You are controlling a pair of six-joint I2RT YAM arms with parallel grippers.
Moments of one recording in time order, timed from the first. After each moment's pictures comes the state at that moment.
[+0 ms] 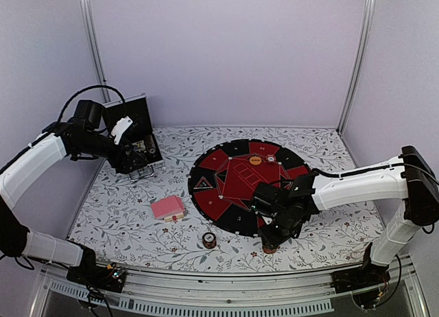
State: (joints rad) left arm -0.20 1.24 1.12 -0.74 0.44 0.45; right arm 1.12 1.66 1.04 -0.79 0.06 0.56
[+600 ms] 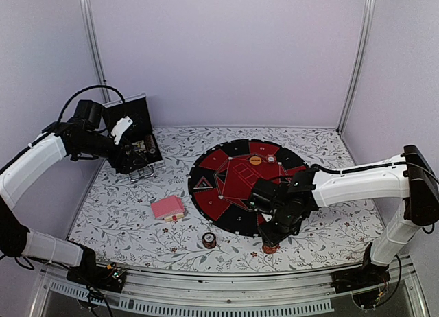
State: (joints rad) left arm -0.20 1.24 1.12 -0.74 0.44 0.45; right arm 1.12 1.66 1.09 -0.85 0.07 0.55
